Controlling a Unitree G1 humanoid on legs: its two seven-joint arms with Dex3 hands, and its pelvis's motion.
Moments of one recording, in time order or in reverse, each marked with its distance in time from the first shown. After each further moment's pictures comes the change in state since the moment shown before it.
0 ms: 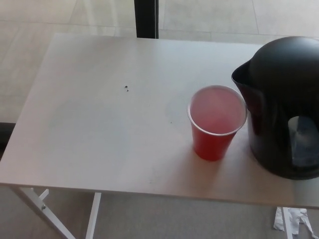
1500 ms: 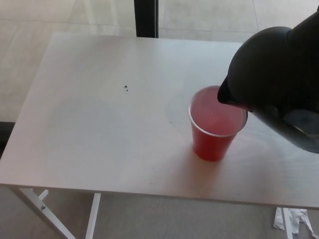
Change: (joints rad) left_arm -0.024 0.029 -0.004 -0.014 0.001 0.000 -0.005; right_arm -0.221 -0.199 0.241 -0.154 -0.166 0.054 0.186
